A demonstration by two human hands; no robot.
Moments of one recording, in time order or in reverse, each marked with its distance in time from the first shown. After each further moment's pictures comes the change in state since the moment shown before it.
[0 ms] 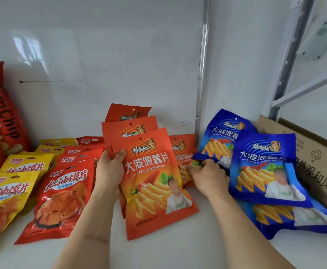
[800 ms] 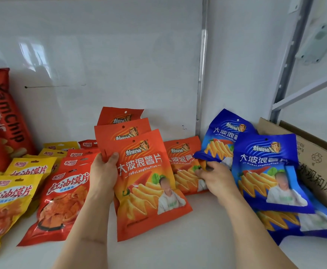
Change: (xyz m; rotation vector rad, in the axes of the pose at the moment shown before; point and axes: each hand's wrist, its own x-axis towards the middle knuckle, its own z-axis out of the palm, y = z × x) left_hand 0.003 0.007 -0.010 0.078 0.101 0.024; right_hand 0.004 0.015 -0.015 0.567 -0.091 -0.120
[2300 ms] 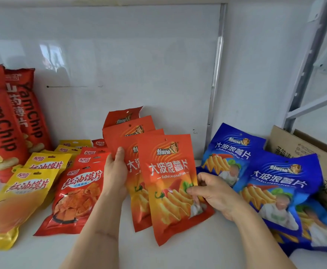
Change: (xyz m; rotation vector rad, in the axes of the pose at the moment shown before) left_hand -0.010 0.009 0.003 -0.346 -0.006 -0.165; right_hand -0.035 -0.017 0.005 0.073 -0.463 -0.088
